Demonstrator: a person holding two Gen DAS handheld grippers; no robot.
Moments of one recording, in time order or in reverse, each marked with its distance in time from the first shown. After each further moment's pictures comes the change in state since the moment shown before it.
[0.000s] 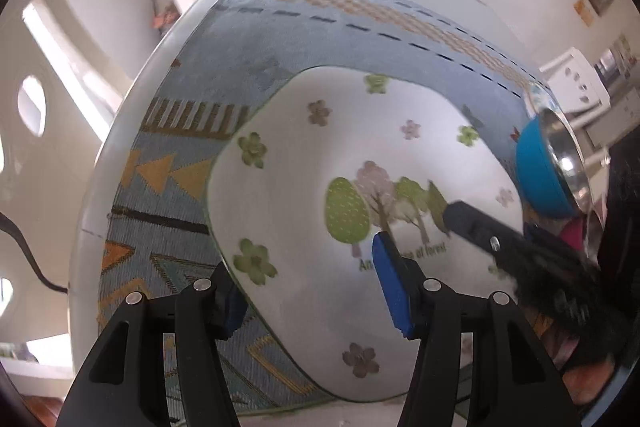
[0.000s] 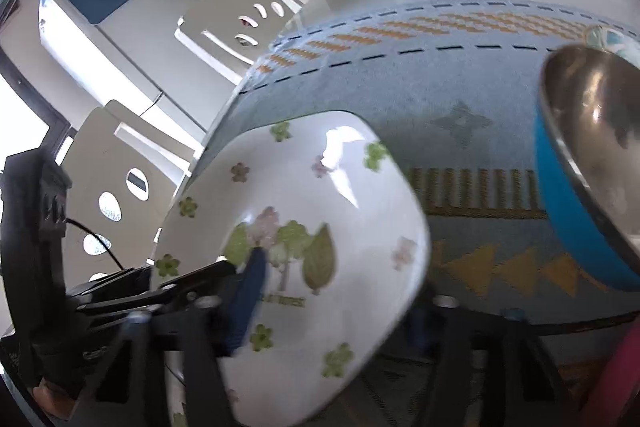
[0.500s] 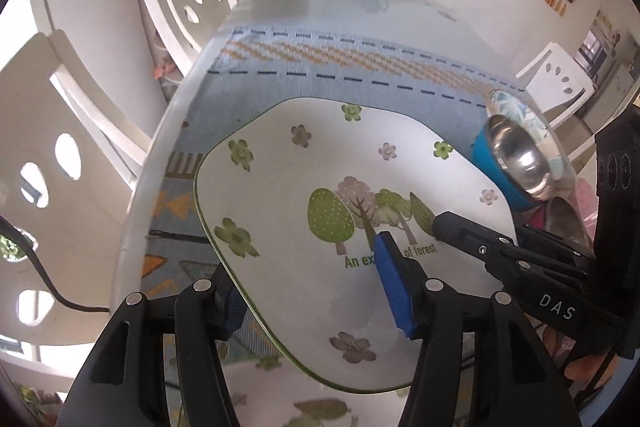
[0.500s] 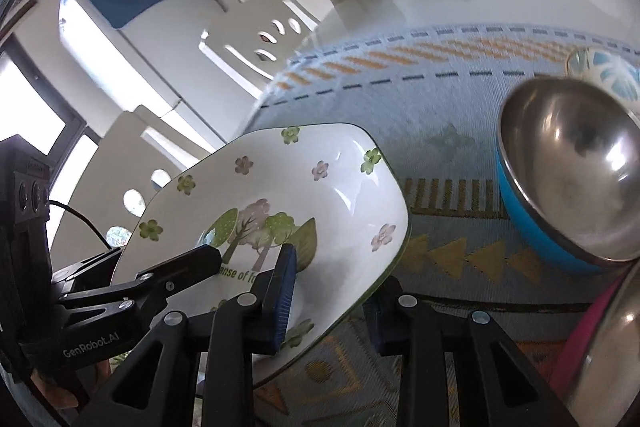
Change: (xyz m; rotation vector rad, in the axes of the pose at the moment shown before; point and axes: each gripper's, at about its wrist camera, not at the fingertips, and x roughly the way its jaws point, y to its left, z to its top) left arm -0.064 -0.021 -0.009 0.077 -0.129 0.030; right arm -0.044 0.009 -0.006 -0.053 -0.055 0.041
